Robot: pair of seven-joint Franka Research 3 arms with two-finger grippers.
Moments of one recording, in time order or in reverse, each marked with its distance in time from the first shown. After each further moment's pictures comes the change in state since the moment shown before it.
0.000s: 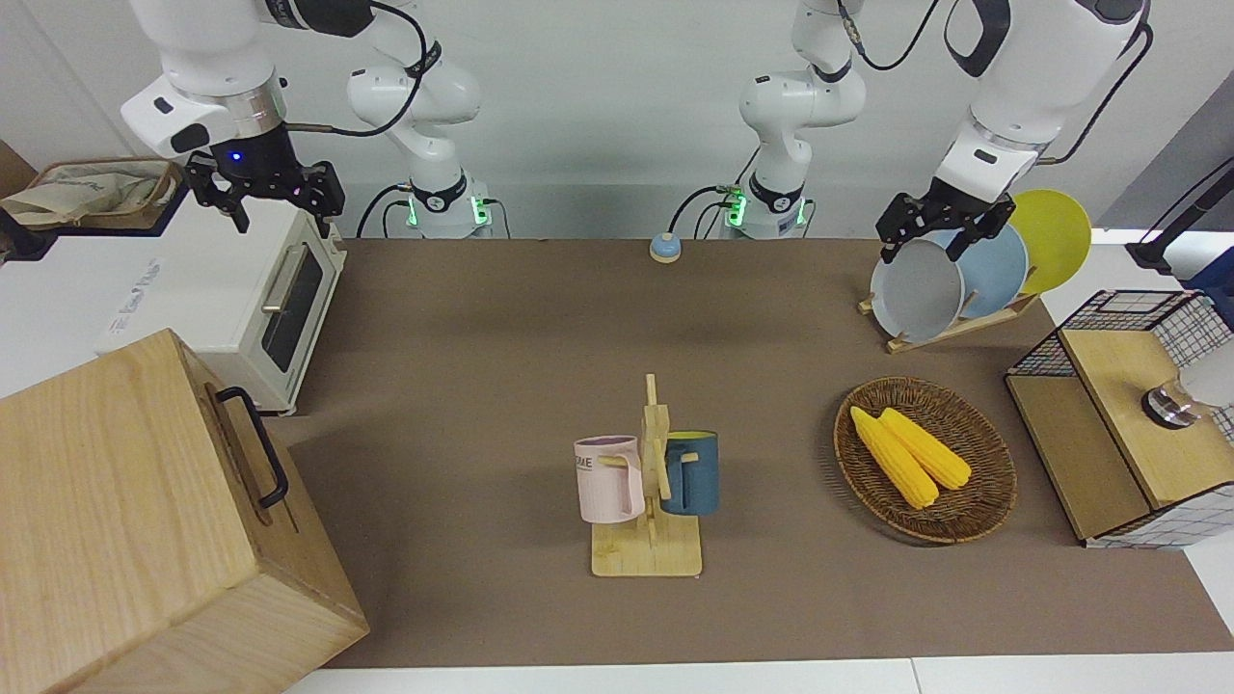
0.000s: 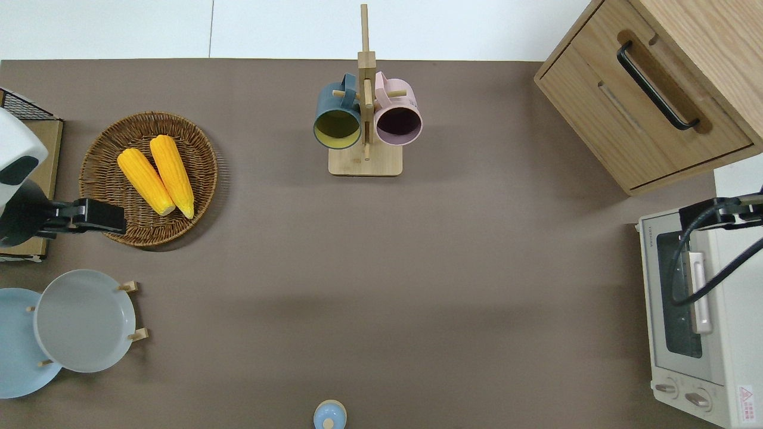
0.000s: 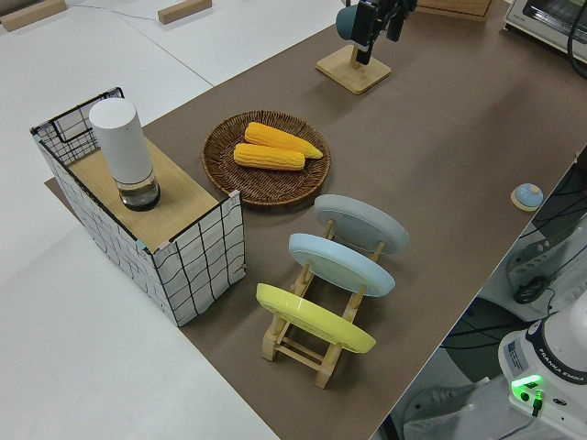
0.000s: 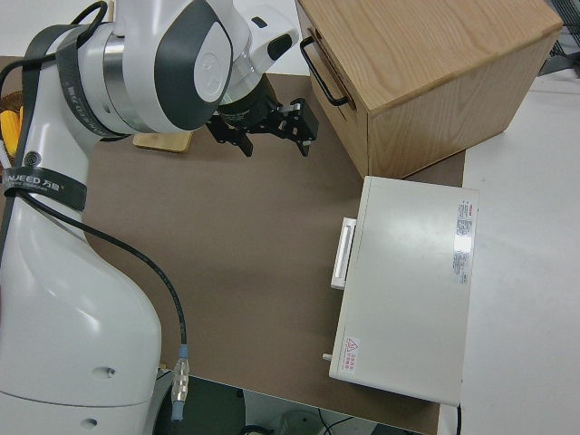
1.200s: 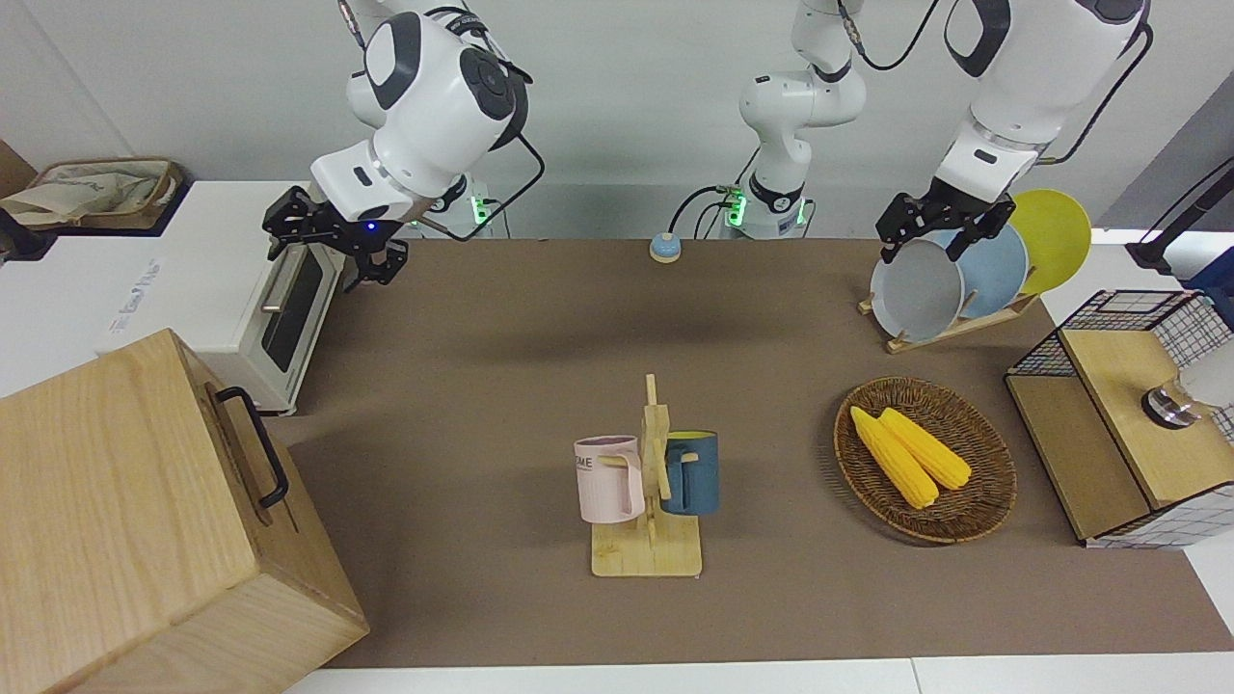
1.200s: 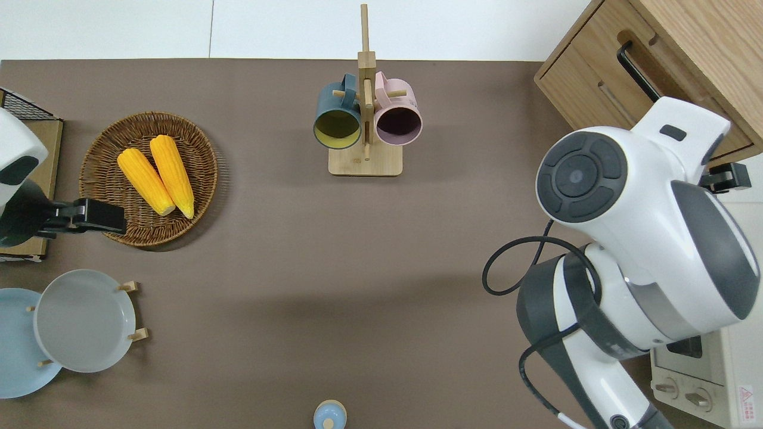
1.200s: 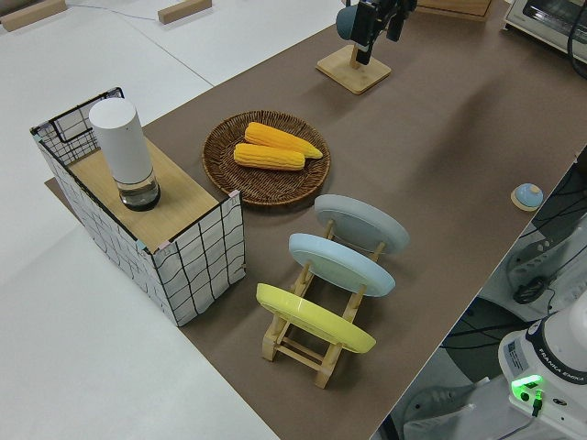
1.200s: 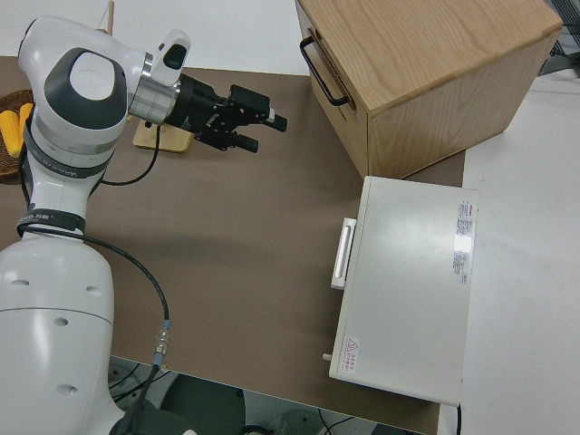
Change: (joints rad) left arm 0.000 0.000 0.000 0.000 0.000 0.000 0.000; right arm 0.070 0.093 0.263 -0.147 -0.680 0.048 0.324
